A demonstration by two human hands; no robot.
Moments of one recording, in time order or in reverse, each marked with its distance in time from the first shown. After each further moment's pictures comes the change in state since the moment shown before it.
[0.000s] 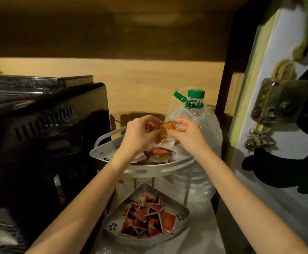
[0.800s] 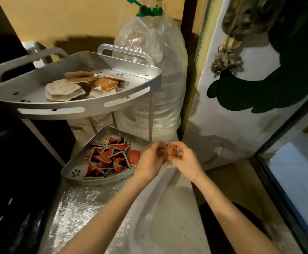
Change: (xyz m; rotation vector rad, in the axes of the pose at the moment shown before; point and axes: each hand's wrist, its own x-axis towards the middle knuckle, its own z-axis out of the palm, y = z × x) left_hand -0.174 -0.021 0.200 -0.182 -0.477 -0.196; right_hand -0.162 0.213 -0.034 -0.102 -0.005 0.449
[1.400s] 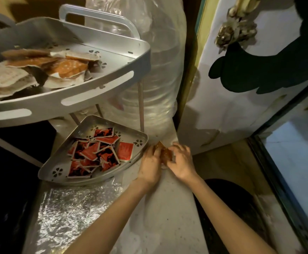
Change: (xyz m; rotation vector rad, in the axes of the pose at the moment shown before) left_hand 0.010 -0.059 0.082 0.254 -0.189 -0.111; right_hand 0.031 0.077 0.017 -0.584 -0.034 0.124
